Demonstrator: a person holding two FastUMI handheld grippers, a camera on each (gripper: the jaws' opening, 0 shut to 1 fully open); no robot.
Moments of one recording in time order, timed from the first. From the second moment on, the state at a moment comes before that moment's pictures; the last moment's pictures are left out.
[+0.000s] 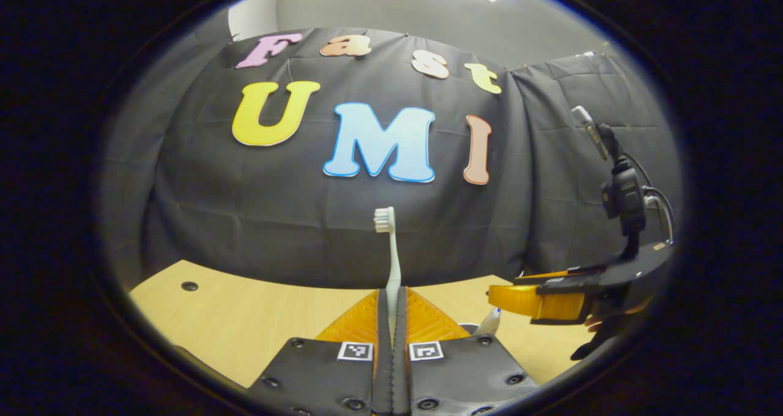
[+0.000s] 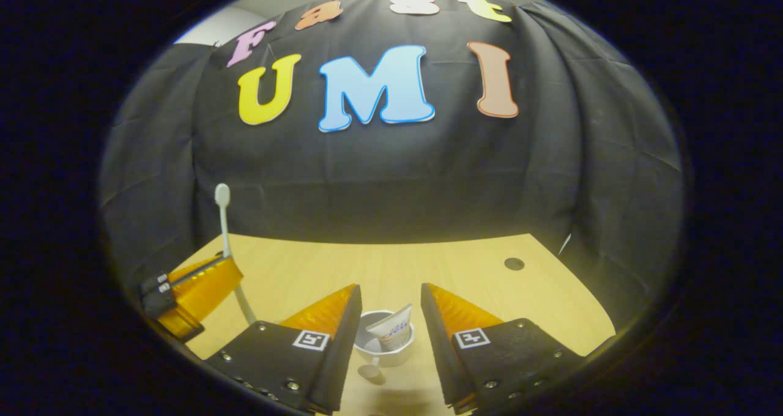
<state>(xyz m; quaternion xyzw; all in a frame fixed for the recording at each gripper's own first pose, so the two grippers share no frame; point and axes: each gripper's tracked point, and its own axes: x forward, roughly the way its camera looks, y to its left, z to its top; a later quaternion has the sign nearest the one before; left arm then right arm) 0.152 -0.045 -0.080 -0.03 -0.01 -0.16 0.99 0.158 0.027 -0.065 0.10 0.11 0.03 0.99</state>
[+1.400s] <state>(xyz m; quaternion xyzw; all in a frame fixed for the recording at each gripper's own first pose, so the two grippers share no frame) 0.220 -0.165 -0.137 -0.05 0.01 -0.26 0.96 0.037 -0.053 -0.110 0.15 0.17 -0.07 0.97</state>
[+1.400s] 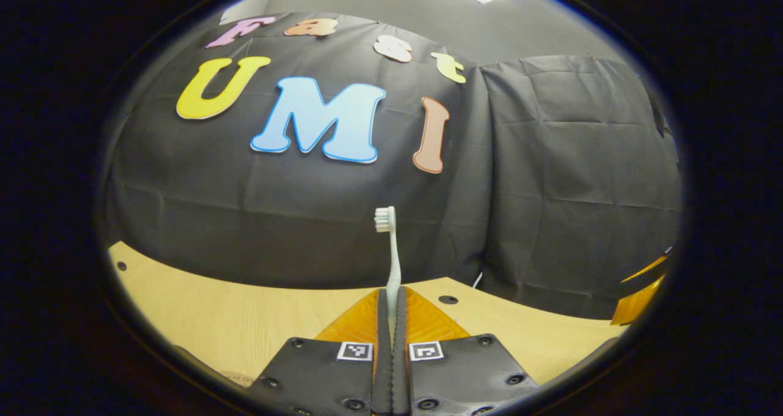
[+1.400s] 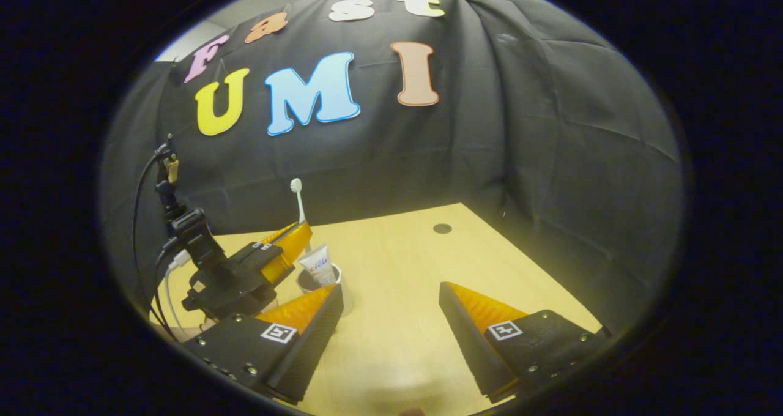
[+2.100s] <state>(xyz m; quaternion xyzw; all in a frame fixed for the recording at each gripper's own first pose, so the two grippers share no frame) 0.208 -0.151 -0.187 -0.02 0.10 -0.26 0.96 0.056 -0.055 -0.104 0.13 0.18 -0.08 0.97</state>
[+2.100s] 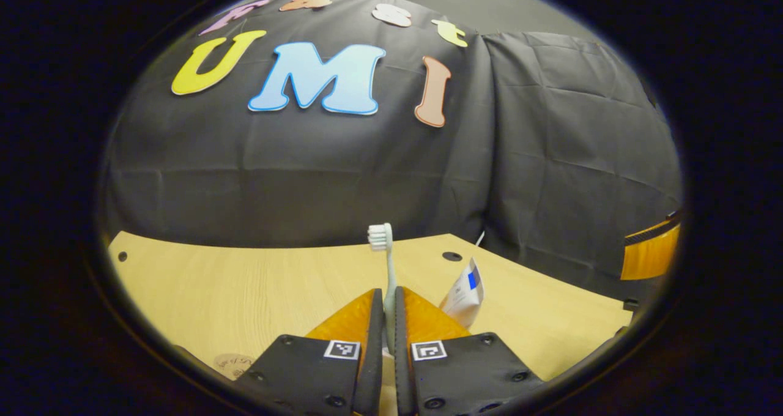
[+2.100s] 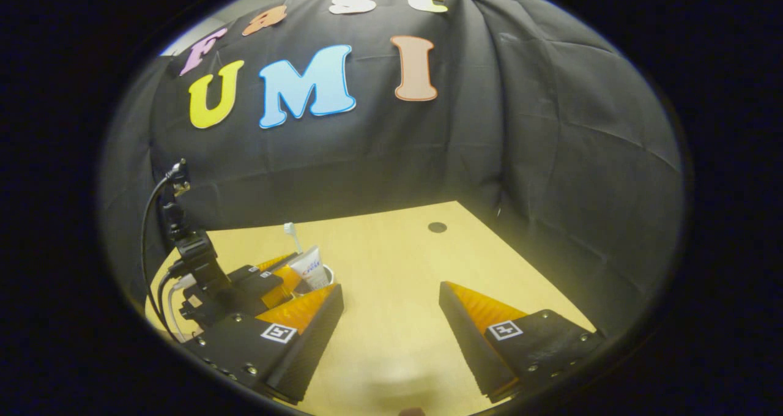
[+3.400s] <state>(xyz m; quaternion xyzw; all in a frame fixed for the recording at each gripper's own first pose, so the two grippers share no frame) 0.091 -0.025 -0.065 0.00 0.02 -0.10 1.00 0.100 0.012 -0.118 0.09 0.23 0.05 0.97</state>
